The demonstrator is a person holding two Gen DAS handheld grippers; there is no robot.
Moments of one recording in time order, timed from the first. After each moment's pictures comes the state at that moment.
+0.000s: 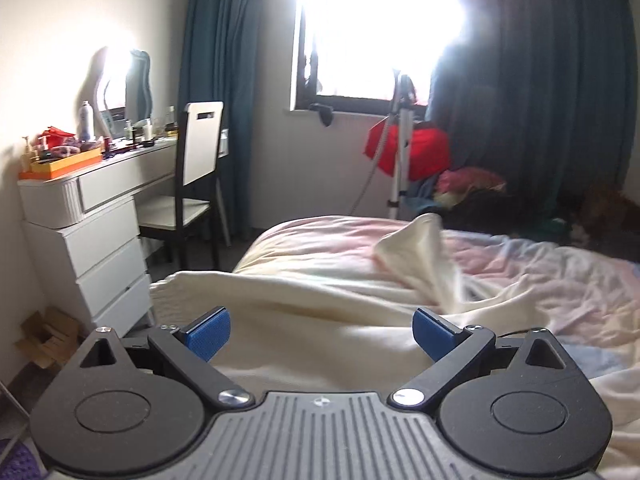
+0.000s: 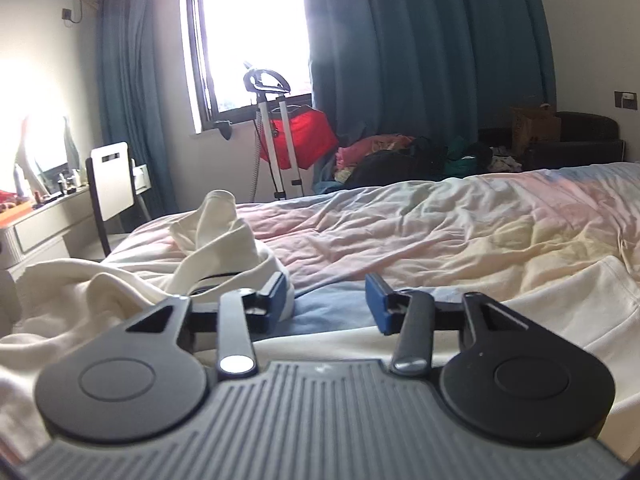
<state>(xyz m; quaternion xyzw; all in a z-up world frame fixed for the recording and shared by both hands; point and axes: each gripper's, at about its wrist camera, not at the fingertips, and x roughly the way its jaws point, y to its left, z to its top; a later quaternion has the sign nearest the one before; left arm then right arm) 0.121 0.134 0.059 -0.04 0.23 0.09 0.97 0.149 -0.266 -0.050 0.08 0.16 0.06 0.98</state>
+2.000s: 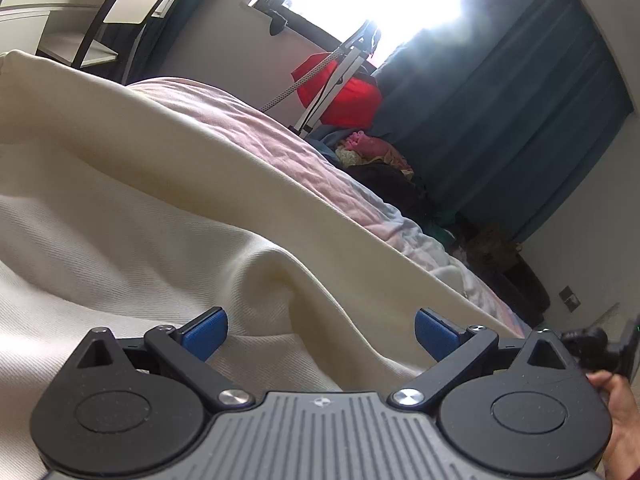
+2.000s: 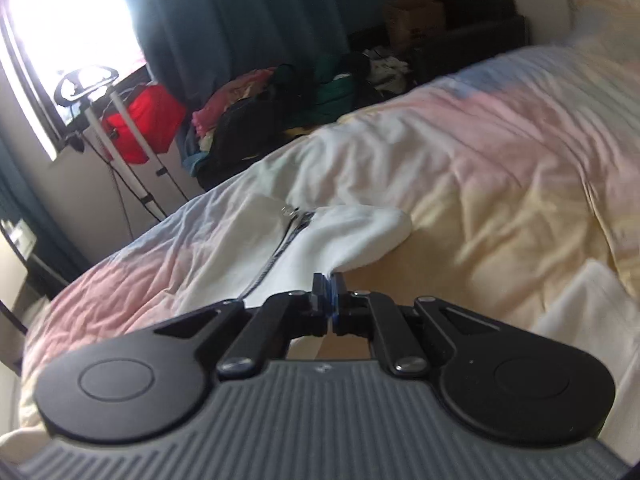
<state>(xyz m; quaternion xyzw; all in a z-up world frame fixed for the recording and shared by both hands) 0.194 0.114 -0.078 -0.29 0.28 -0.07 0.91 0.331 -0.401 -0.050 0.27 0.30 -0.12 0.91</state>
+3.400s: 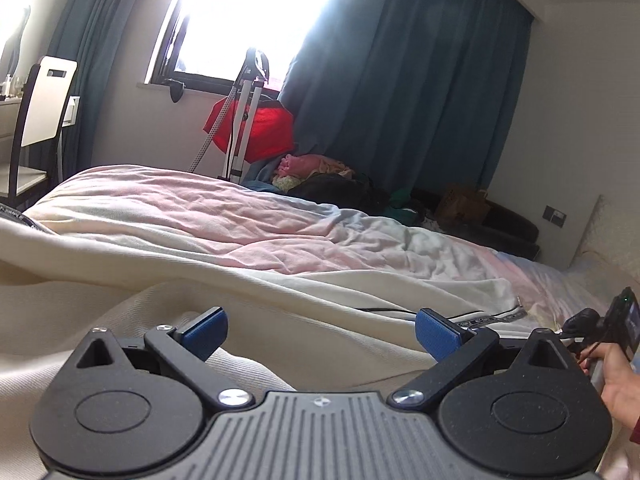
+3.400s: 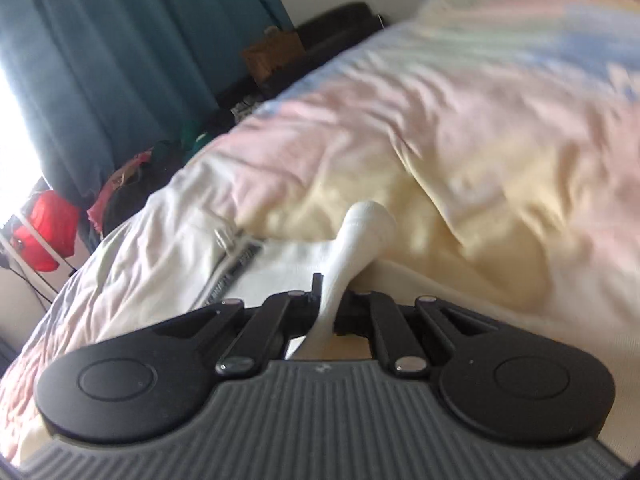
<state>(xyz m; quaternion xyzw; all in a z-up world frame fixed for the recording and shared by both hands) 0.165 0.013 -0.077 -0.10 0.20 -0.13 0.96 0.286 -0.543 -0.161 0.33 0.21 -0.26 0.89</state>
